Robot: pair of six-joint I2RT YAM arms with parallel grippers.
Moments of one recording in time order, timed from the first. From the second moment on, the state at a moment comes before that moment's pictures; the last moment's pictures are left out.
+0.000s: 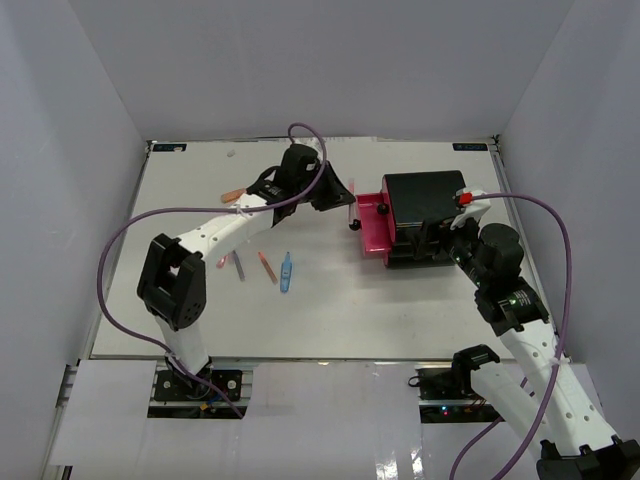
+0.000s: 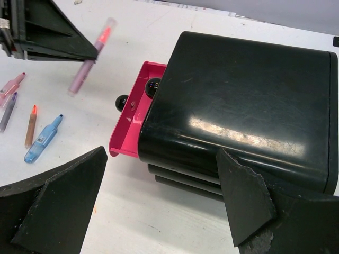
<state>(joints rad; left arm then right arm) -0.59 1.77 1.46 -0.23 0.23 -0.84 0.33 0.67 0.71 -0.24 -0.12 0.08</state>
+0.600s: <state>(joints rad) -0.70 1.93 1.57 -0.18 0.19 -0.93 0.33 0.64 0.70 -0.24 -0.11 0.07</state>
